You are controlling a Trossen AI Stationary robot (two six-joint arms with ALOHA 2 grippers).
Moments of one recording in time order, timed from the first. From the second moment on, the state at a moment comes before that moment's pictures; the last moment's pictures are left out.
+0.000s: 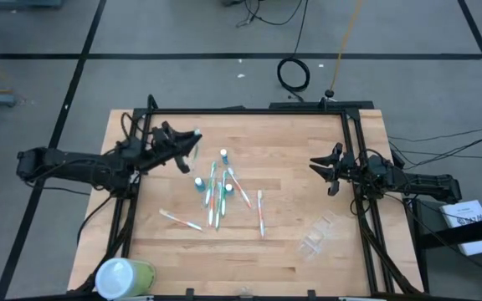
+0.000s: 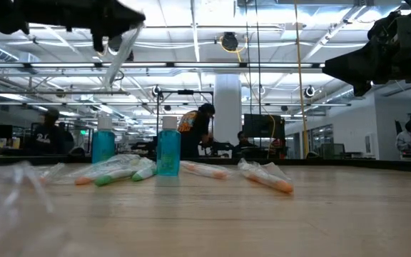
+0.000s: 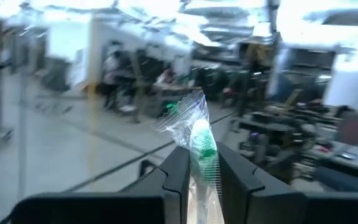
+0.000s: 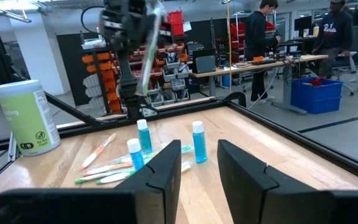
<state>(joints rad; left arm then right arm) 0.09 0.87 0.42 0.68 -0.32 -0.08 -0.10 0.03 0.02 0.08 0.13 0.12</state>
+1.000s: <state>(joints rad) 0.05 1.80 1.02 0.99 0.12 0.03 0.04 0.74 0.03 0.90 0.16 0.14</state>
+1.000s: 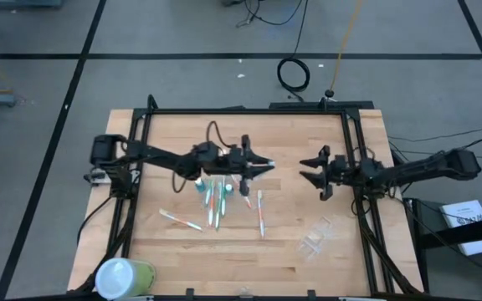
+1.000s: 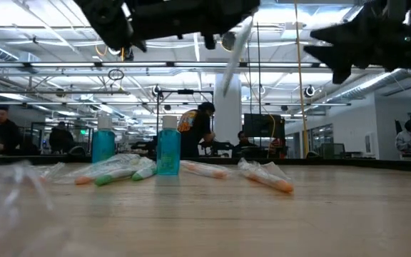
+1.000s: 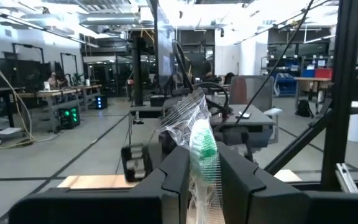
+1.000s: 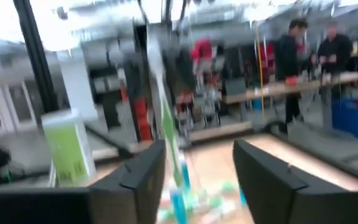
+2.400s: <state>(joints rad) 0.03 1.96 1.19 0.95 0.17 0.02 0.14 1.17 0.20 1.16 0.21 -0.01</state>
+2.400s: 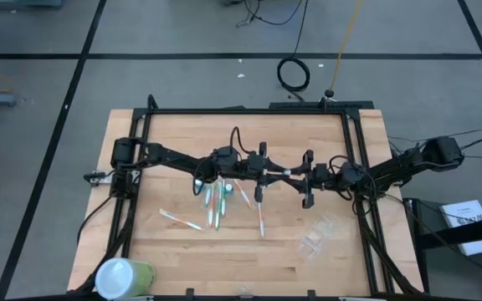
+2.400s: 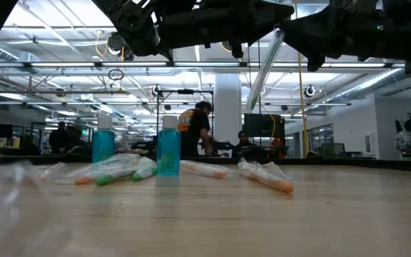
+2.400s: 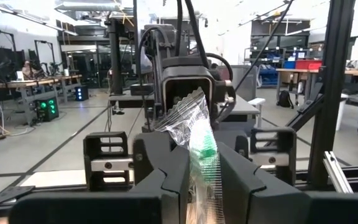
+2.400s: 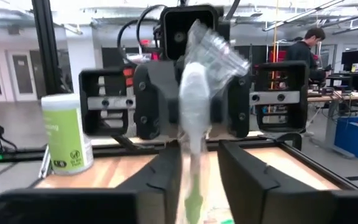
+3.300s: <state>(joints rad) -0.01 1.85 1.19 0.85 0.13 -0.01 0.14 1.10 0.21 1.05 0.18 -0.01</state>
